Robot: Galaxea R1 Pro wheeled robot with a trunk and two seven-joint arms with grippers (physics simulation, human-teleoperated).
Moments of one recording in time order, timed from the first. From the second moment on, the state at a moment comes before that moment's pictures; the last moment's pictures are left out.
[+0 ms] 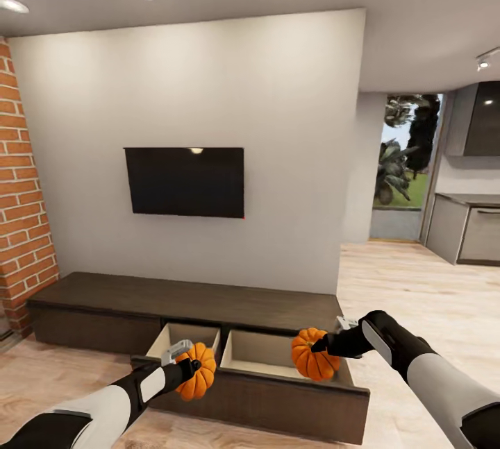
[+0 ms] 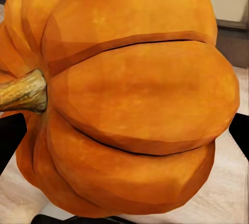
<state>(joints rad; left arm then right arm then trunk) -0.76 -0.01 -0.09 0.00 0.52 0.17 -0.09 -0.79 -0.21 0.39 -0.42 -0.44 0.80 0.40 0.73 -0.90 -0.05</state>
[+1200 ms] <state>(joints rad) -0.76 -0.01 -0.09 0.00 0.52 0.17 -0.09 -0.79 -0.21 0.39 -0.42 -0.45 0.80 0.40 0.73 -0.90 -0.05</state>
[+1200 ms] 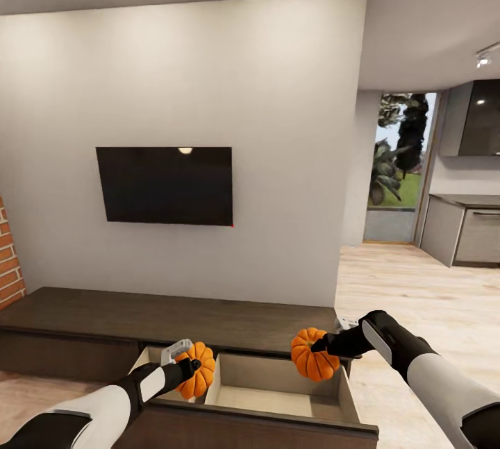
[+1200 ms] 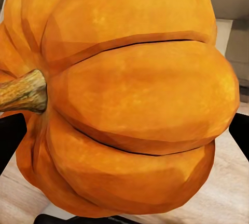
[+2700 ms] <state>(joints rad) -0.76 -0.01 -0.09 -0.01 0.52 0.17 -0.09 -0.79 -0.21 0.39 -0.42 -0.45 0.79 0.40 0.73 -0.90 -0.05</state>
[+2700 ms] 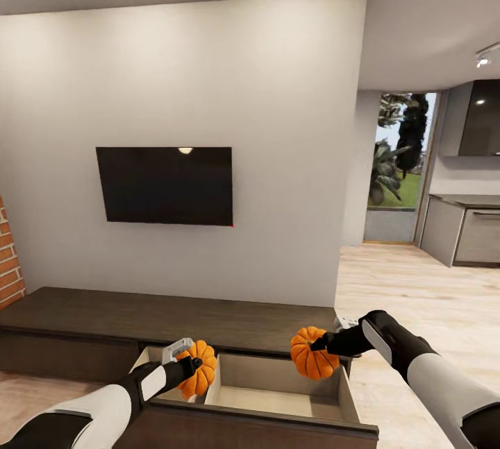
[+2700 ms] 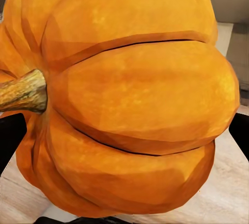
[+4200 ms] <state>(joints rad) -0.87 -0.17 -0.19 -0.34 0.49 0.82 0.11 -0.83 -0.10 0.20 -0.27 -0.46 0.76 0.15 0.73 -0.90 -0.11</state>
